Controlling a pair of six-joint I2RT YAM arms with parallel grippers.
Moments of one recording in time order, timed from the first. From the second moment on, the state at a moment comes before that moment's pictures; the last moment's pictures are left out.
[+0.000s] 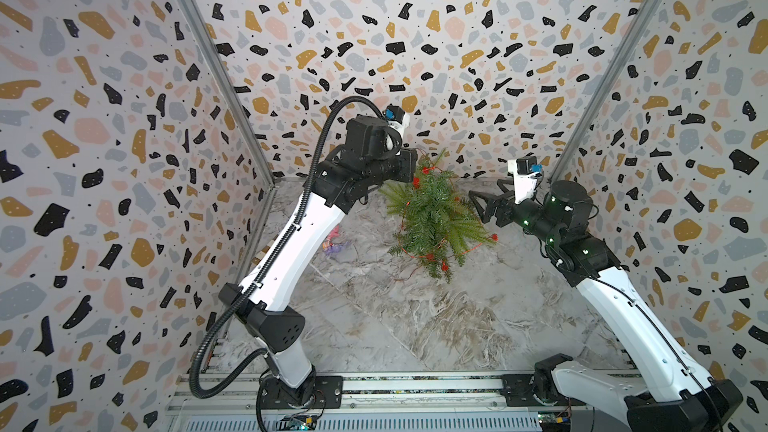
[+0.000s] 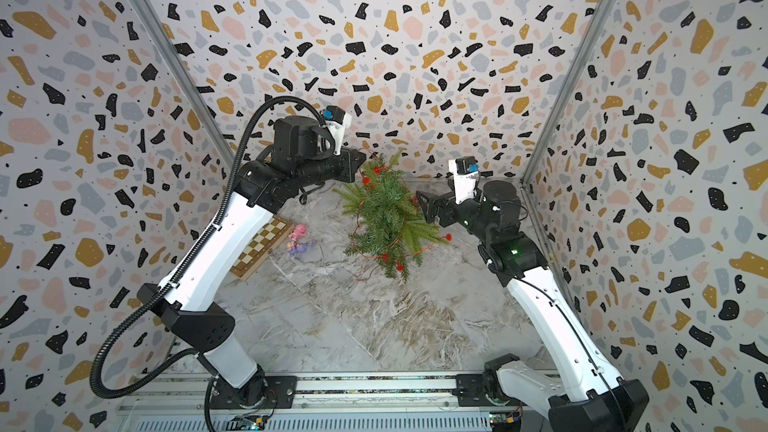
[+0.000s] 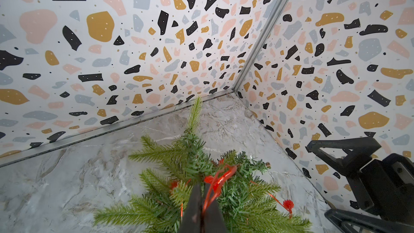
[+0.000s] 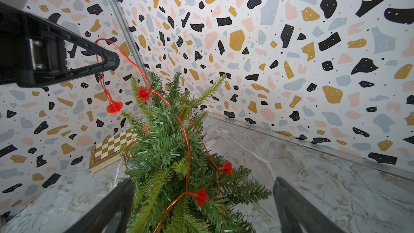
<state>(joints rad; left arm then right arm) -0.59 1.73 2.14 -0.78 0.13 -0.23 0.36 1.10 1.18 -0.24 -0.29 0.11</state>
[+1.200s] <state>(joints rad) -0.57 1.93 2.45 -0.74 0.14 -0.01 0.31 1.29 1.36 -0.21 -0.51 -0.01</state>
